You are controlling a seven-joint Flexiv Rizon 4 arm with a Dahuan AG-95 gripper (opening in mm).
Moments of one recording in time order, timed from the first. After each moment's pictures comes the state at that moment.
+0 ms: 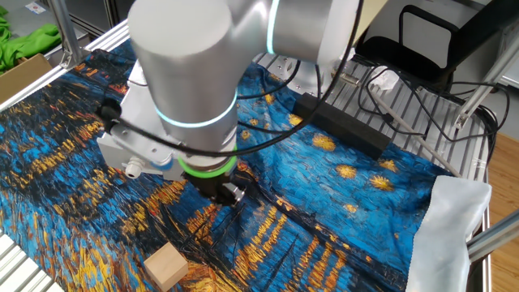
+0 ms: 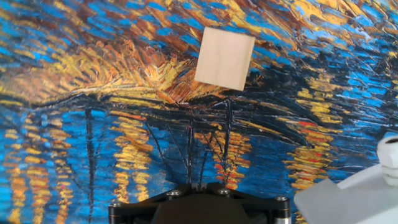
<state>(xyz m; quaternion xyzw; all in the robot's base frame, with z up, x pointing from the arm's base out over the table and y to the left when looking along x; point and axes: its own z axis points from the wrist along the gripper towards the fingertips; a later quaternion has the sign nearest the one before) 0.620 0.046 0.118 -0.01 -1.00 -0.02 0.06</state>
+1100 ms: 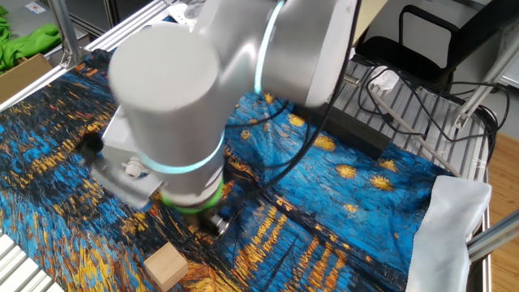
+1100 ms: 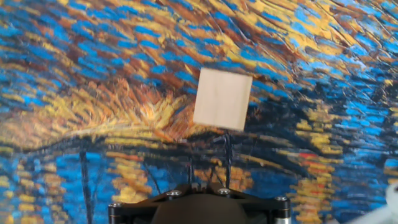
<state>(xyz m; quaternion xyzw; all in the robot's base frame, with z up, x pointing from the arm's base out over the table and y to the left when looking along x) 0.677 0.046 0.097 -0.04 -1.00 0.00 0.06</state>
